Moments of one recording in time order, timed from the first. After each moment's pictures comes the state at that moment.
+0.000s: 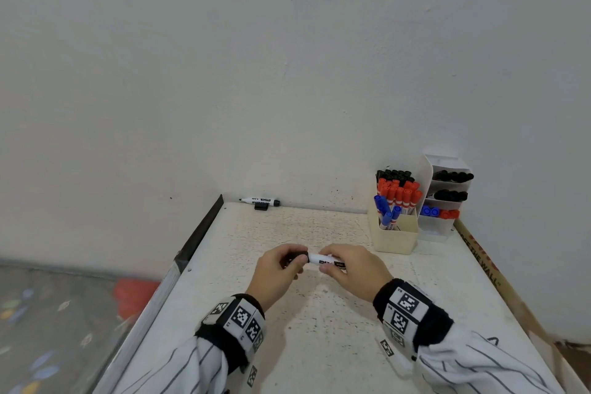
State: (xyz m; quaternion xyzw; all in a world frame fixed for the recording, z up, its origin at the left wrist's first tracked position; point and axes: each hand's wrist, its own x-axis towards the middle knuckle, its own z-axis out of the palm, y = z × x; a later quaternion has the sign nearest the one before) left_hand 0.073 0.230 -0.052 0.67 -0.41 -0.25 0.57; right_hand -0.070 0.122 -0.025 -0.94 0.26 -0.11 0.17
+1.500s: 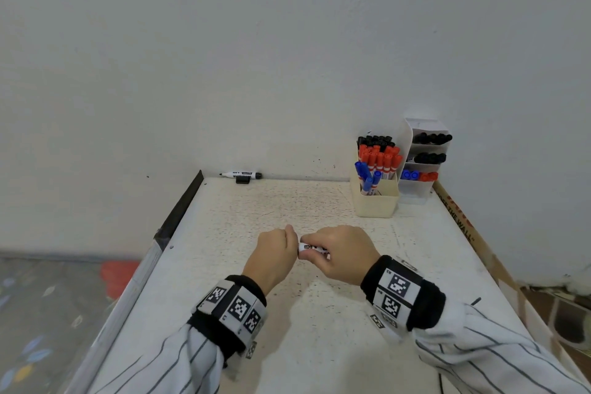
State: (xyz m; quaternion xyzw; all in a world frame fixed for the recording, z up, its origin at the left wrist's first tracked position) left_hand 0.032 0.231 -0.025 0.80 -0.48 -0.17 0.33; right_hand -0.091 0.145 -0.028 -0.96 0.14 -0.24 0.05
